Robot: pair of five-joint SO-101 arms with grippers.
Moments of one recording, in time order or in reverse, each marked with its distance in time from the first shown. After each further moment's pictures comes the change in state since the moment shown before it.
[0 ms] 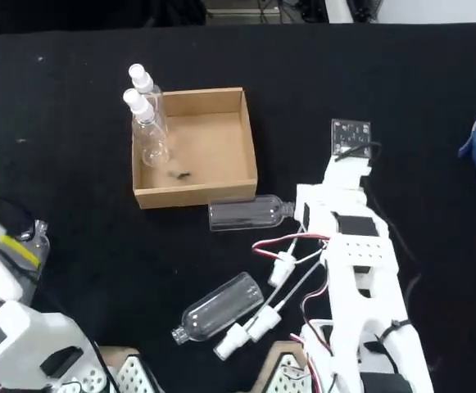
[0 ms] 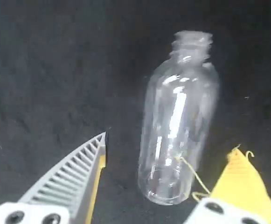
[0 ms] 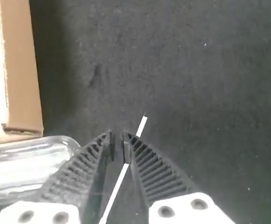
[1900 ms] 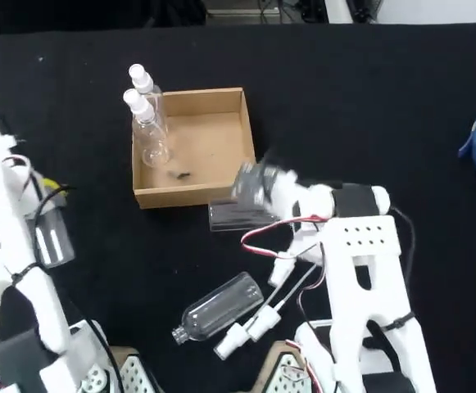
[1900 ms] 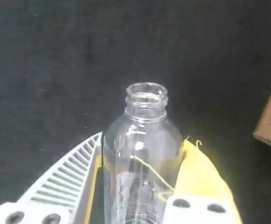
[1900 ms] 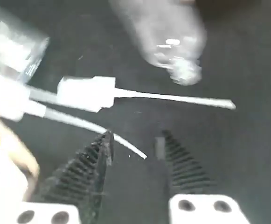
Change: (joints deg) left arm 19.1 -21.0 11.7 -8.1 50.5; right arm -7.6 -0.1 -20.3 48.3 71.1
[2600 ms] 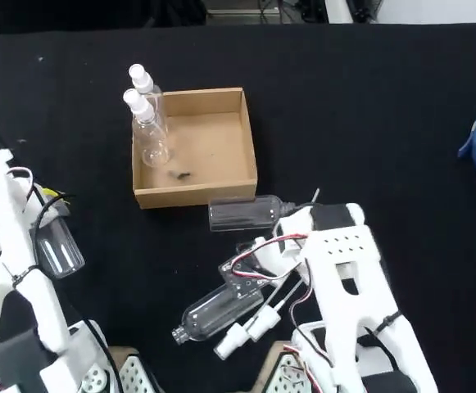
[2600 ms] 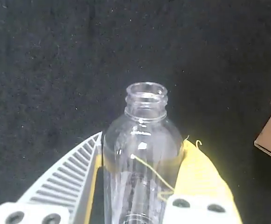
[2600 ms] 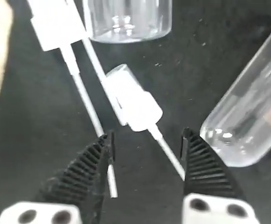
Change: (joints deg) left arm -1.2 -0.1 6.5 -2.8 8.3; right arm -5.5 0.0 12.4 -10.0 41.8
